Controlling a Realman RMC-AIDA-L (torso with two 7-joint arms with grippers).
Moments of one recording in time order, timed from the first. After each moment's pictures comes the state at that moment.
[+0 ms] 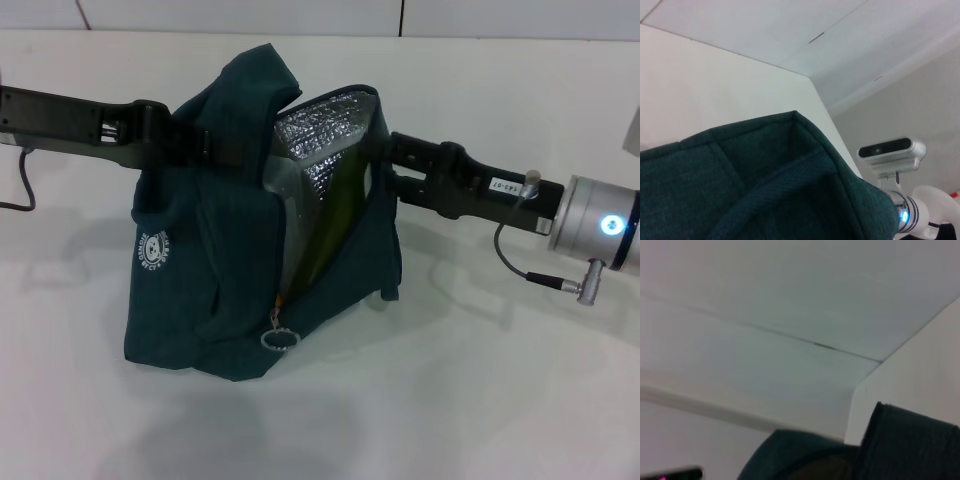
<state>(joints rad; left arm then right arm) -0.60 -1.95 0.71 0.93 1.99 1.89 -2.47 0.69 2.03 -1.80 -0.27 -0.63 -1.22 2.02</state>
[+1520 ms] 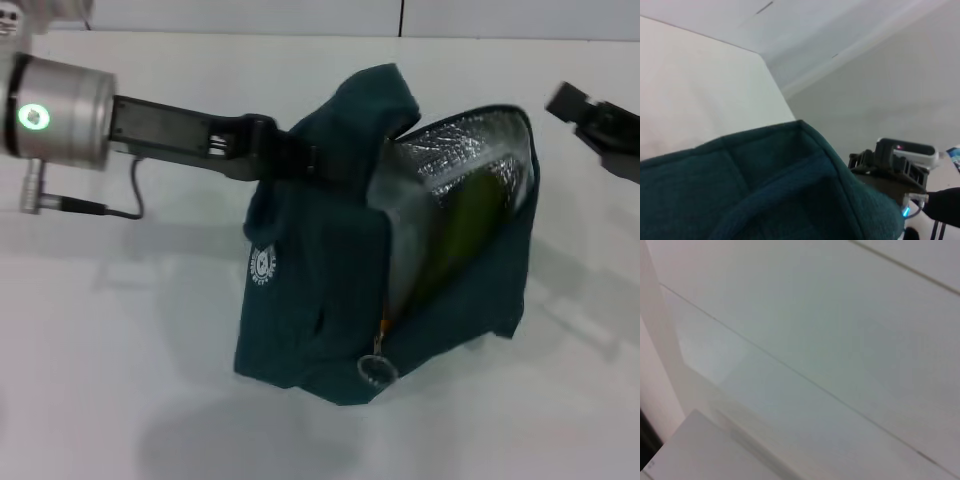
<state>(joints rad) -0.70 -2.03 0.75 0.83 1.98 1.86 -2.42 0.45 1.96 -1.51 -0.31 -0.64 -1.64 1.66</state>
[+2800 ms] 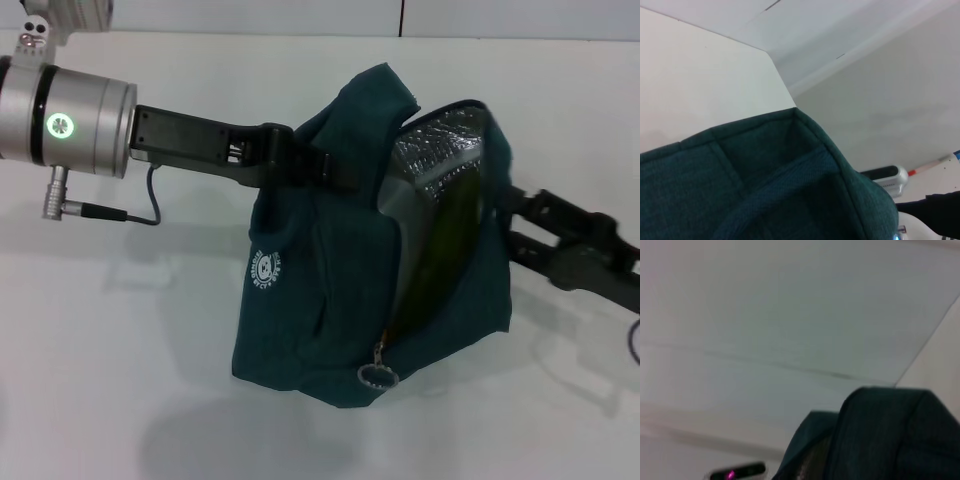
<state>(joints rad) -0.70 -2.04 0.79 0.78 1.98 1.80 -2.40 0.45 2.00 -1.47 -0.18 -0.86 -1.57 1.95</state>
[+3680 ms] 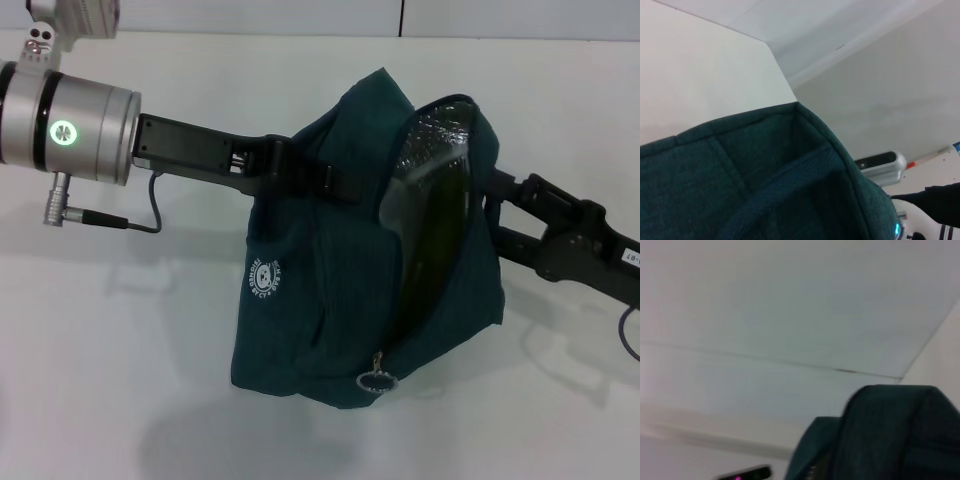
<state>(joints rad) -0.70 -2.04 0.80 0.77 1.99 1.81 -2.39 0.47 2.01 -1.46 -0.18 -0.87 -1.56 2.00</state>
